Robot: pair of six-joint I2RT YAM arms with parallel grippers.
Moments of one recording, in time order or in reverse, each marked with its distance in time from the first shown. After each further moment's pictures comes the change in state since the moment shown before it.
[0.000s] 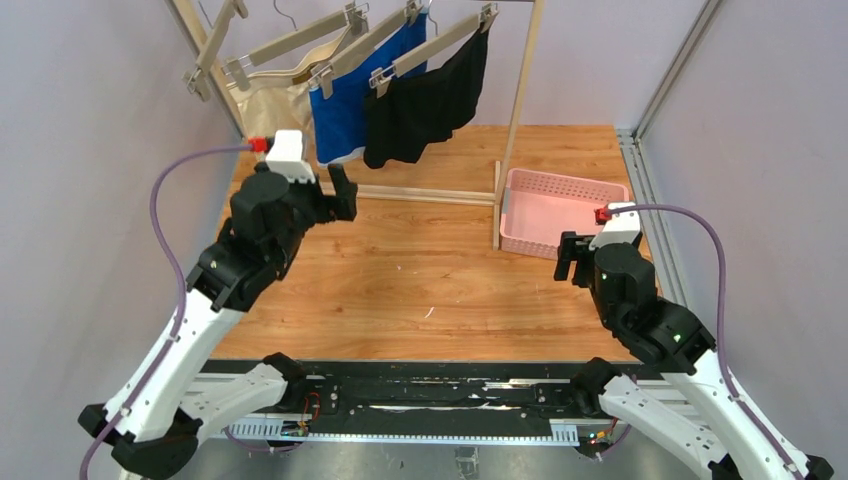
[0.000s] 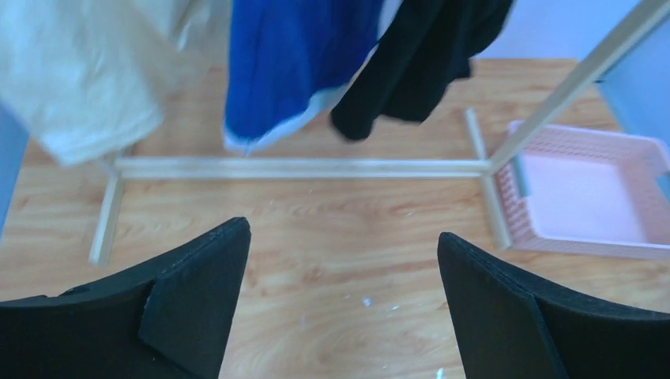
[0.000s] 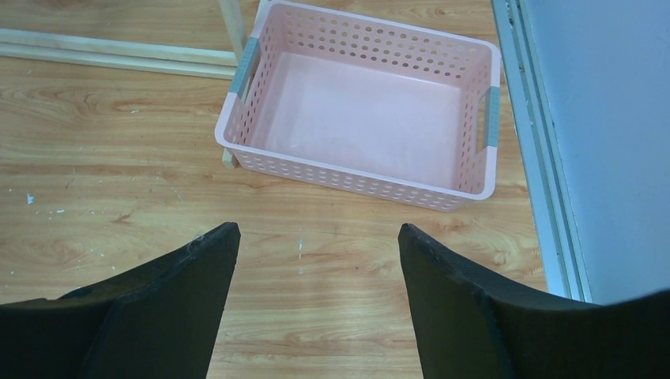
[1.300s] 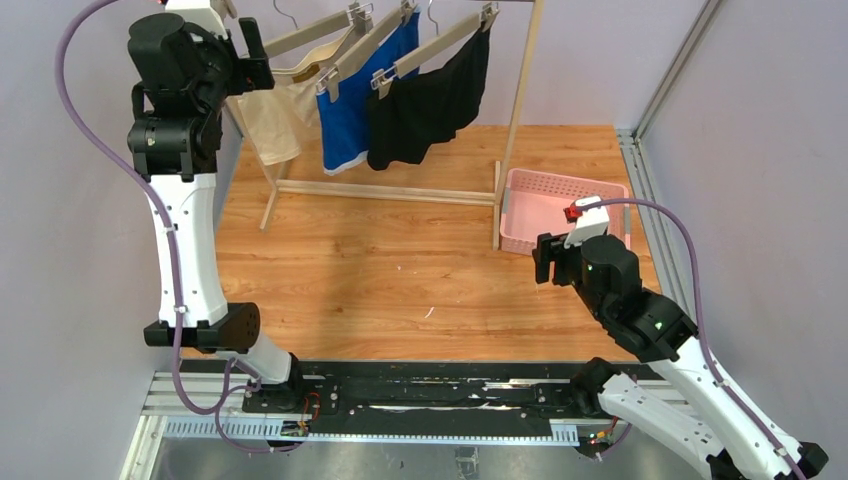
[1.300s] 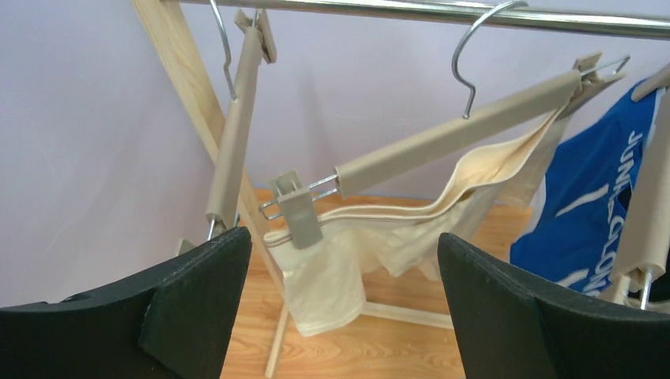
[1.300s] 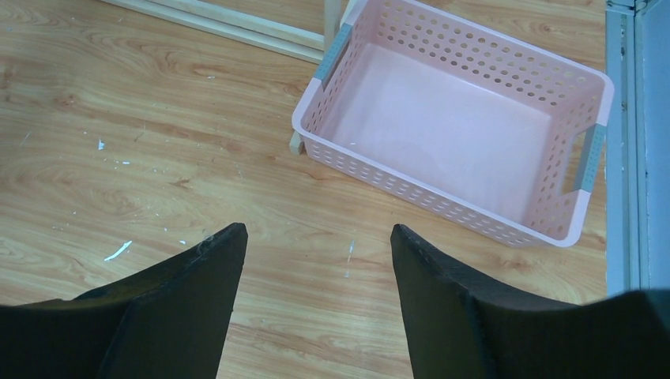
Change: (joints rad) left arm 0.572 0.709 1.178 -0.309 0.320 0.243; right arm 0.000 0.067 -0.032 0.102 -0.220 -0.074
